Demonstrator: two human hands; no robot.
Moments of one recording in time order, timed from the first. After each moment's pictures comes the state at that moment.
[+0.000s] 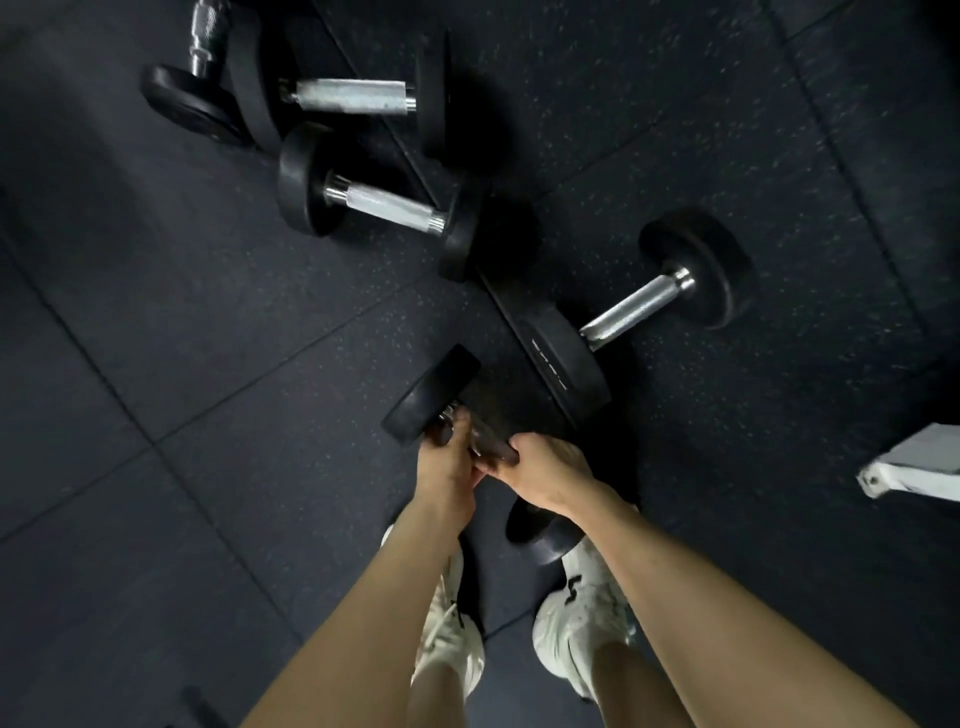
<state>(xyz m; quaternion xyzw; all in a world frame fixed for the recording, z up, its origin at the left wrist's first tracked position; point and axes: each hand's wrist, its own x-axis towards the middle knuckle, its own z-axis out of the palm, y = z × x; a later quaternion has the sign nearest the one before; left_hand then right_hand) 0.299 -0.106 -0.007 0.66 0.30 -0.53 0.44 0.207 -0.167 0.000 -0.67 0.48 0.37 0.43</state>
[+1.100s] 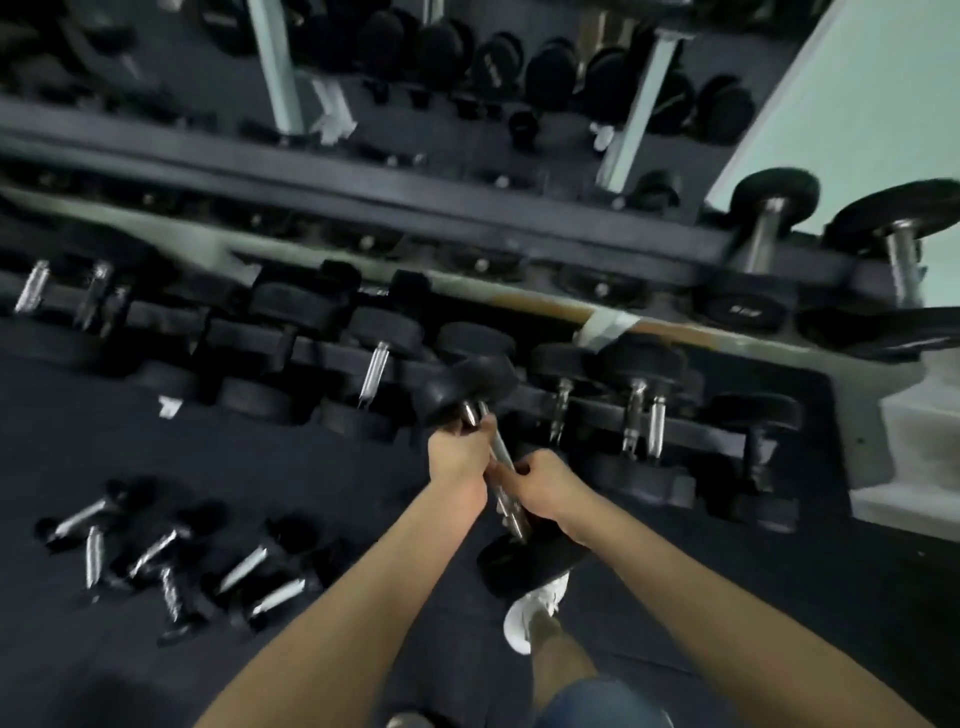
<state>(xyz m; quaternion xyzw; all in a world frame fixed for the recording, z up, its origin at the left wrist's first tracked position) 0.040 -0.313 0.699 0.71 -0.21 -0.62 0.28 -0.057 -0.270 0.662 -0.40 0.73 -0.15 0.54</state>
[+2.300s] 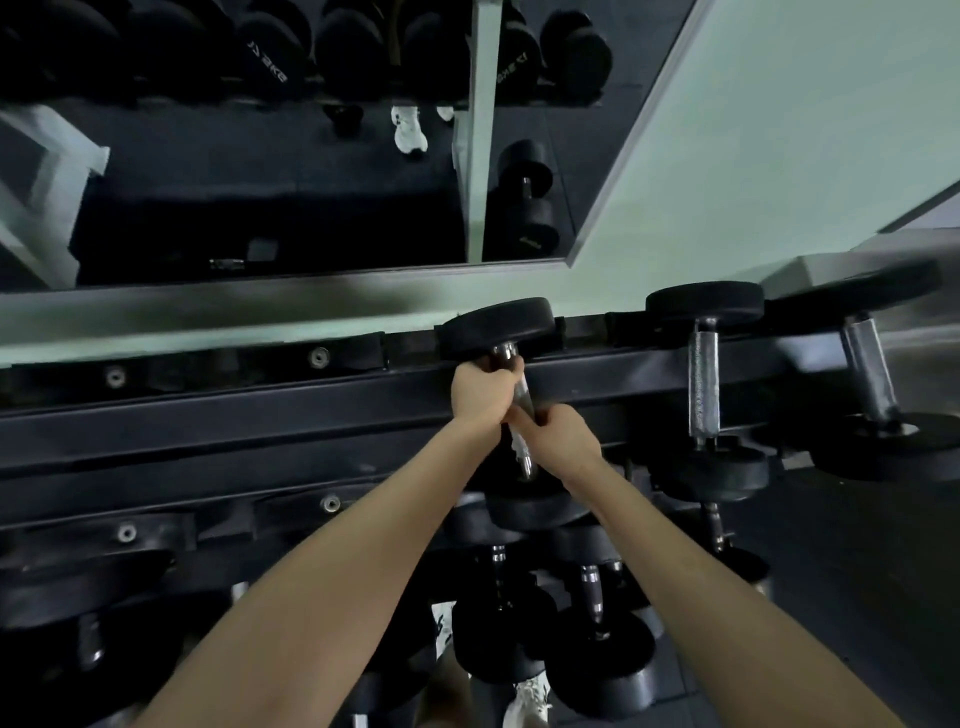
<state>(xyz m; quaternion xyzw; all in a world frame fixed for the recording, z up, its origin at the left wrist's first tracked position) -0.264 -0.686 0.657 0.61 -0.40 -0.67 0.13 -0.318 -0.600 0.637 -0.23 0.85 -0.21 0.42</state>
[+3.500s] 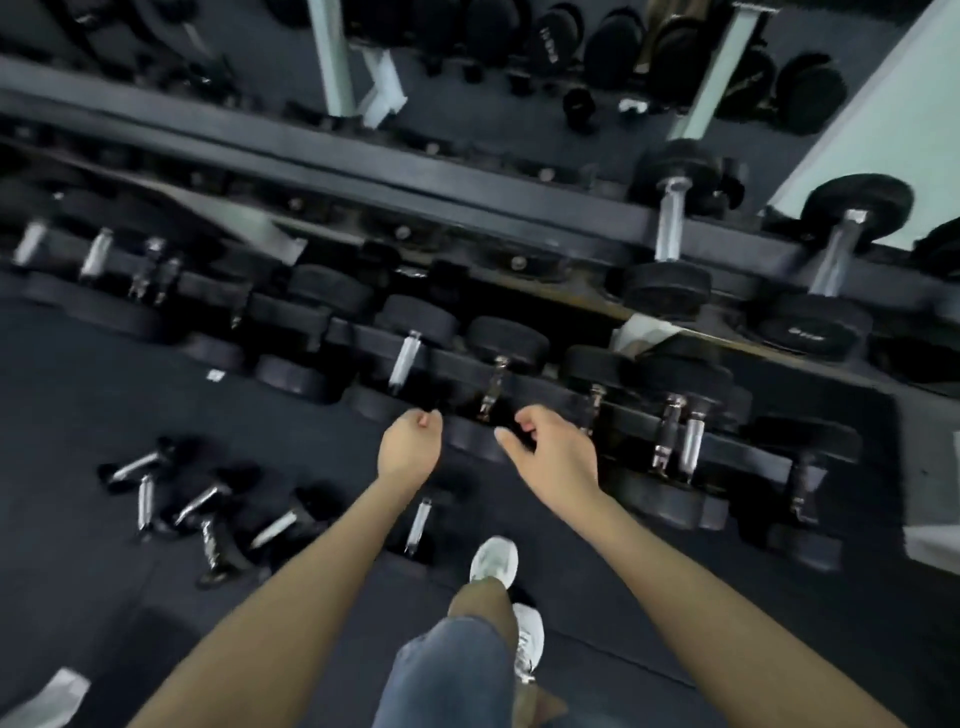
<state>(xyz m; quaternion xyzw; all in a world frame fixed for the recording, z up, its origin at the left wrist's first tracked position) 0.100 -0.367 0.646 0.76 -0.48 -0.42 0.13 -0.066 -0.323 0.676 -0.58 0.73 -0.15 0.32</state>
